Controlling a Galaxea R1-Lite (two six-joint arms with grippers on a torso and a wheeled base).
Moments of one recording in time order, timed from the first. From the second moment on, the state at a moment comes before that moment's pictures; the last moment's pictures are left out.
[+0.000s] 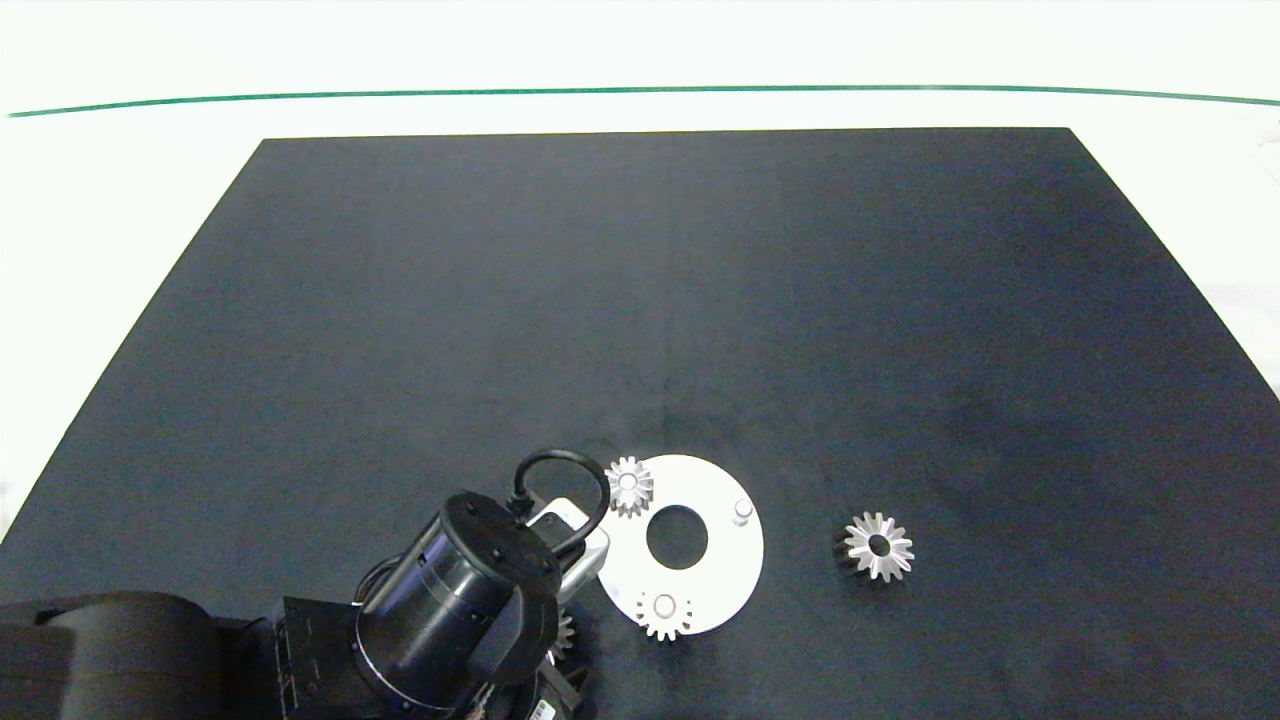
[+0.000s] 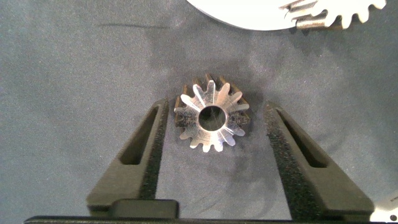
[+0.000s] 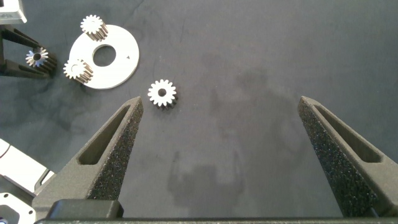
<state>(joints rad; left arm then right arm) -0.93 1.59 -0.71 -0.02 0.35 -0.03 0.55 0.75 -0.92 0.39 -0.15 -0.21</state>
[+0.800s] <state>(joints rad) -0.94 1.61 -0.70 -0.06 0.35 -0.03 0.55 0.74 -0.92 0.39 -0.15 -0.21</state>
